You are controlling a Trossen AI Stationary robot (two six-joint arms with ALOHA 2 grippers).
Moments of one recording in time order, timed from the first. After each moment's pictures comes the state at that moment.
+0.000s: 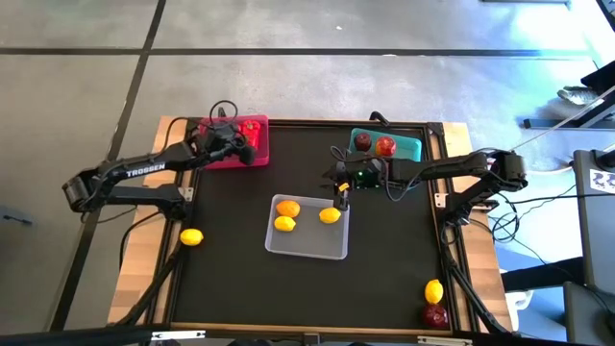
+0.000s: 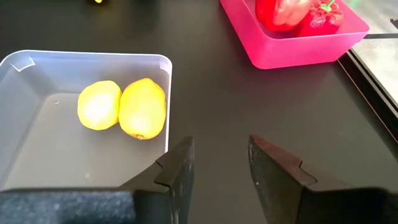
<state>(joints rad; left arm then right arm) 0.65 1.04 0.53 -0.19 -0.34 -0.32 -0.14 1.52 0.91 0.04 0.02 -0.08</state>
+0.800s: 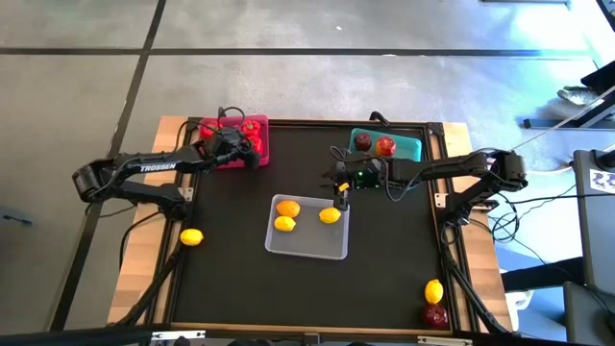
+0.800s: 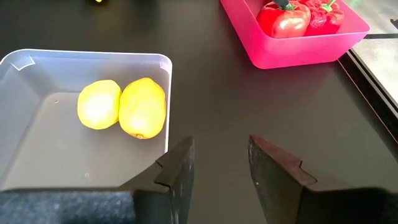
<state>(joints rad) 0.65 1.18 0.45 0.02 -0.31 -0.31 -0.14 1.52 0.91 0.04 0.02 -0.09</state>
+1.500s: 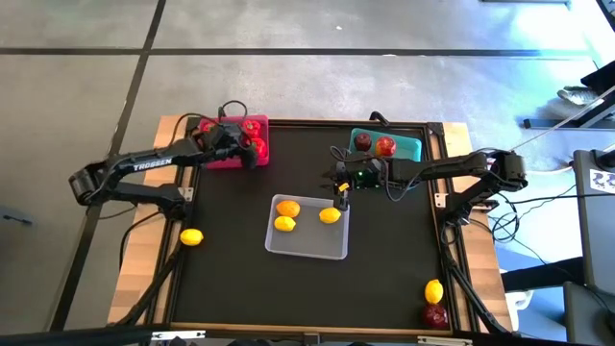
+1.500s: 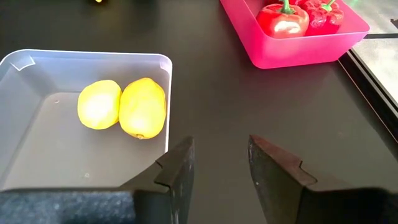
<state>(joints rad) 0.65 1.14 0.57 -0.23 -0.30 -0.25 -0.14 1.52 0.91 0.04 0.02 -0.09</state>
